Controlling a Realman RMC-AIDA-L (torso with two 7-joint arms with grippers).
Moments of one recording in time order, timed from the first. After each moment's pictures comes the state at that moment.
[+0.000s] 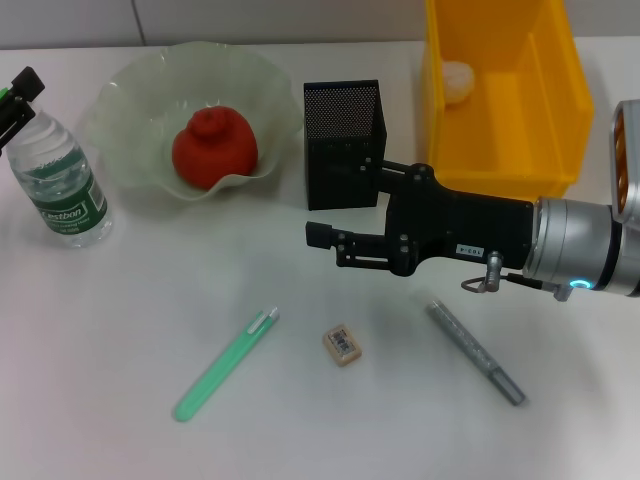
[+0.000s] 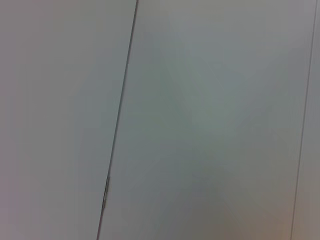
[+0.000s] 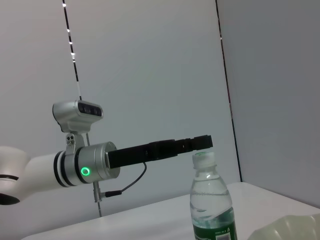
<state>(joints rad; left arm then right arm) -0.27 -2.06 0.63 0.57 1.35 1.41 -1.05 0.56 2.09 -1.26 -0.39 -1.31 -1.43 1.01</state>
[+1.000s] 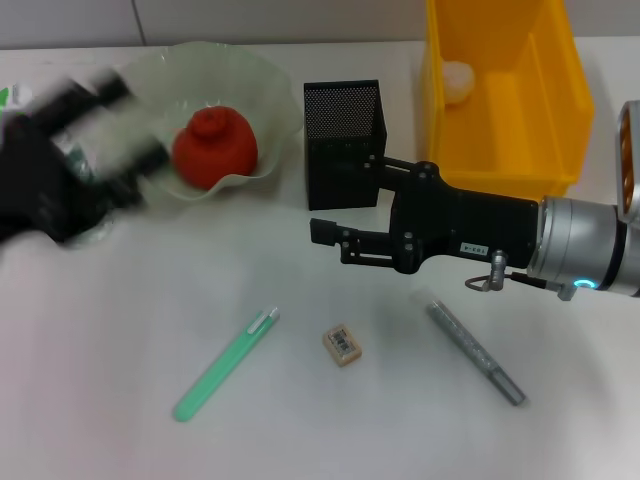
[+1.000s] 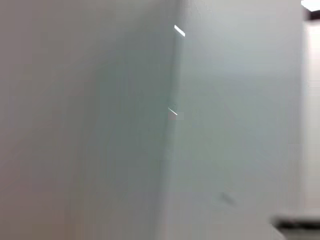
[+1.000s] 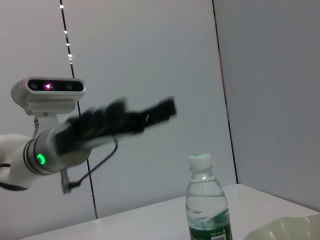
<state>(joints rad) -0.29 -2.04 0.79 0.66 1.44 1.83 -1.13 0.55 2.09 -1.25 -0.39 -1.31 -1.43 1.00</state>
